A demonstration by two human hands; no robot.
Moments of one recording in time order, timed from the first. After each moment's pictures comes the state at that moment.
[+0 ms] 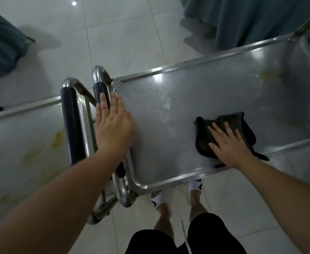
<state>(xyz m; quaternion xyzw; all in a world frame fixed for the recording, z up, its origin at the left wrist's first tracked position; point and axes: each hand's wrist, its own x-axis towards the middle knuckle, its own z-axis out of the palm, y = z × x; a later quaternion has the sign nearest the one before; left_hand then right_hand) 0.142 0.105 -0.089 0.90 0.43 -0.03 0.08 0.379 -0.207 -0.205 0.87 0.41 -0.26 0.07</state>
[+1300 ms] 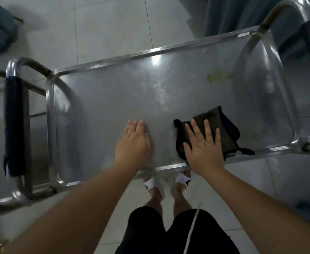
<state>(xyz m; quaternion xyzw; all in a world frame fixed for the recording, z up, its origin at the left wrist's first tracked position) 0.341 -0.131 -0.136 0.84 0.45 -0.13 0.25 0.496 -0.322 -0.227 0.89 0.45 -0.09 -0.04</state>
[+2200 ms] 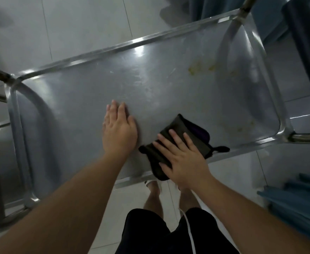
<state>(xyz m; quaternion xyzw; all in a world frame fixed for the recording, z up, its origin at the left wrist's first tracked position) 0.394 -0.110 -0.190 0.83 0.50 -0.02 0.24 0.482 -0.334 -0.217 0.81 0.58 -0.11 -0.07</state>
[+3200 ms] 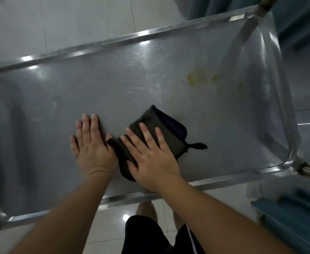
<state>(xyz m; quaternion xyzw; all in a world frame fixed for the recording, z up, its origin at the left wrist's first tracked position) 0.375 -0.115 -0.241 0.81 0.57 0.03 0.11 0.502 -0.248 -0.225 0.78 0.61 -0.13 -0.04</state>
